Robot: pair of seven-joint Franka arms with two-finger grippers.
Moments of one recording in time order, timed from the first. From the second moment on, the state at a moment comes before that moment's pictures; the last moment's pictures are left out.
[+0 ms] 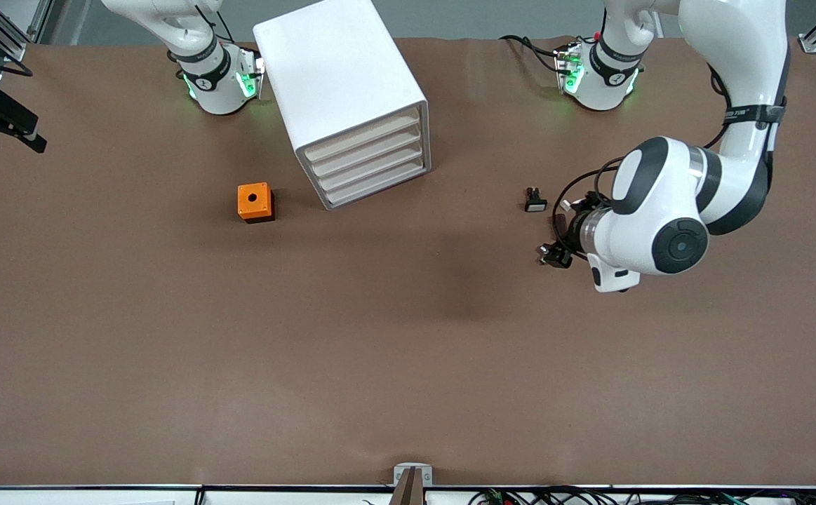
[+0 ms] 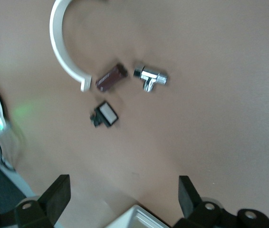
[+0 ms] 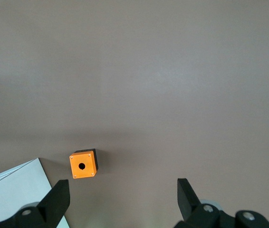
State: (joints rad) left arm -0.25 0.42 -0.09 -1.59 -0.23 1.60 -1.37; right arm 0.01 -0.19 -0.08 -1.69 0.01 1.55 -0.08
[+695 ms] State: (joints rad) left arm -0.25 0.58 -0.13 -1.46 -0.45 1.55 -1.86; right arm 0.01 -0.19 -0.08 -1.69 0.00 1.54 -0.08
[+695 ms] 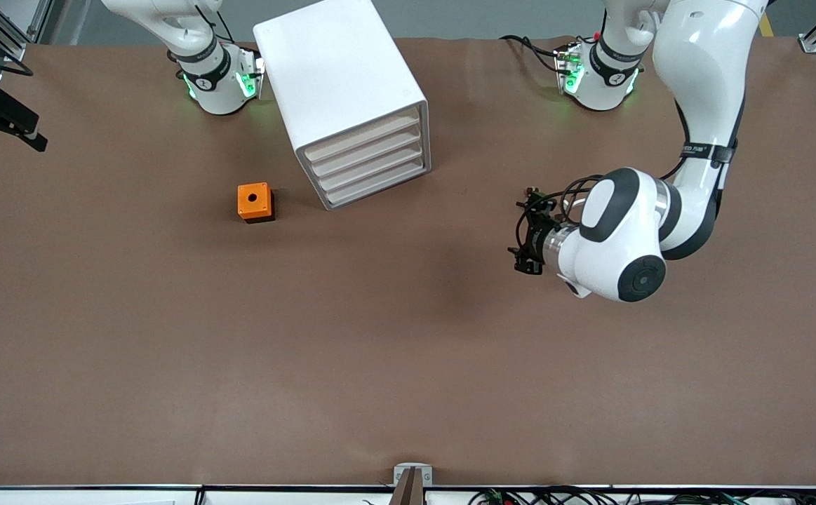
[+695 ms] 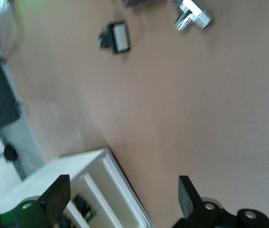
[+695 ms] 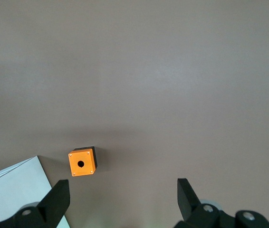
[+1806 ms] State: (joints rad) left arm -0.34 0.72 -0.14 -1.41 -0.90 1.48 -2.21; right arm 0.01 -0.19 -0.08 -1.69 -0.01 1.53 -0.08
